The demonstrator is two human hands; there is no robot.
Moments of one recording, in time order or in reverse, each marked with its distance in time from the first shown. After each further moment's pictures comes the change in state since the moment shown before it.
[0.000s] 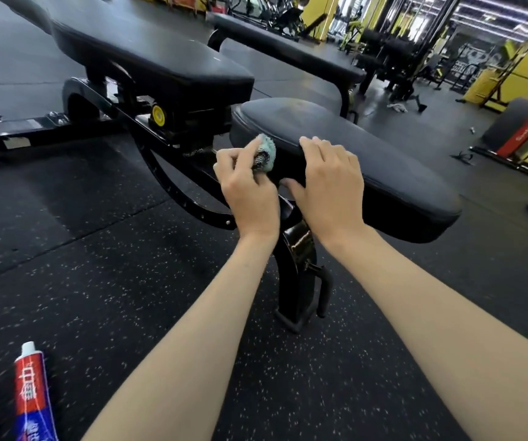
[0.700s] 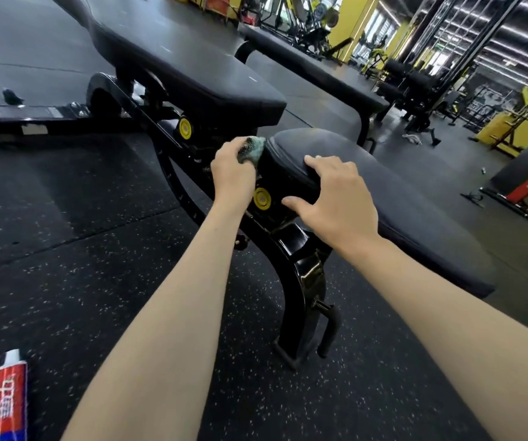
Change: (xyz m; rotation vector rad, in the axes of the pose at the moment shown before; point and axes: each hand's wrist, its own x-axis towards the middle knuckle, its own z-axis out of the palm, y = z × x) left_hand 0.106 -0.055 0.005 0.011 -0.302 -0.359; right_hand 0.054 -0.011 0.007 0.266 -0.291 -0.037
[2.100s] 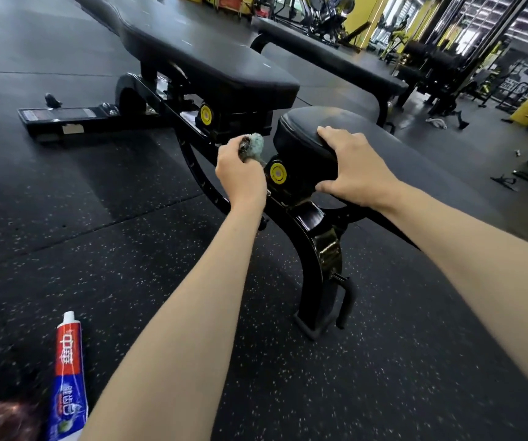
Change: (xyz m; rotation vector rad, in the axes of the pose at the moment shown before) left_hand -0.054 0.002 -0.015 -0.045 0.213 -0.116; right_hand 0.001 0.014 -0.019 0.041 -0.255 -0.104
